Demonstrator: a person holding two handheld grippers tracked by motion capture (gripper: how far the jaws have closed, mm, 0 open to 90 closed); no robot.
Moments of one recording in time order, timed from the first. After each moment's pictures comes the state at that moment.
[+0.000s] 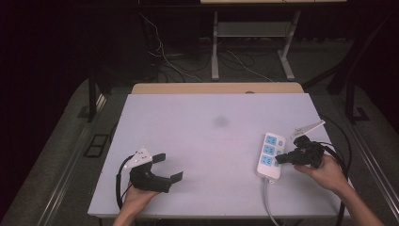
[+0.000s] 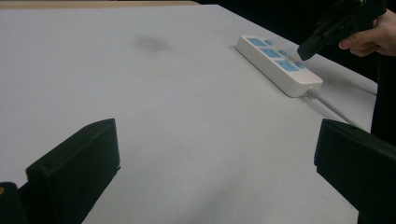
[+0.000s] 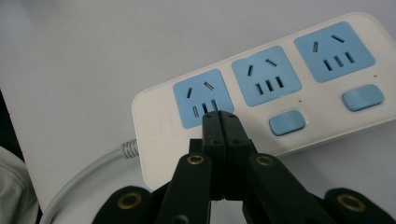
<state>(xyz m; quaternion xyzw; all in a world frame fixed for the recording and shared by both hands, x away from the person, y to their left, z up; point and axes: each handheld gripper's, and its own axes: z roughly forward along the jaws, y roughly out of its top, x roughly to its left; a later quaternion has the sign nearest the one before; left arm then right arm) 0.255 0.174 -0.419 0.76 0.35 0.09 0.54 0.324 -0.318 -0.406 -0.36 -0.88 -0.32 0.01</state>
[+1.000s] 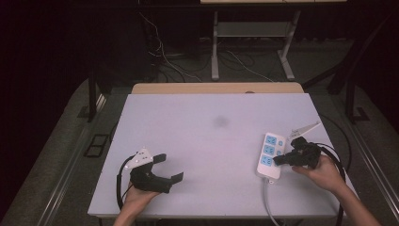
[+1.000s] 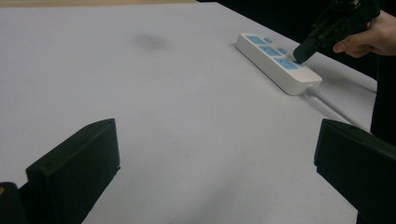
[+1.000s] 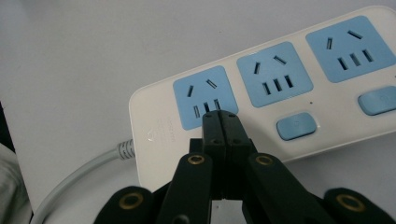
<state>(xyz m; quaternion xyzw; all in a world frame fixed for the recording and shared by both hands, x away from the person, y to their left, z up) 0.255 0.173 -0.419 0.76 0.35 0.09 0.54 0.326 -0.315 -0.414 -0.35 -0.88 -0.32 0.01</state>
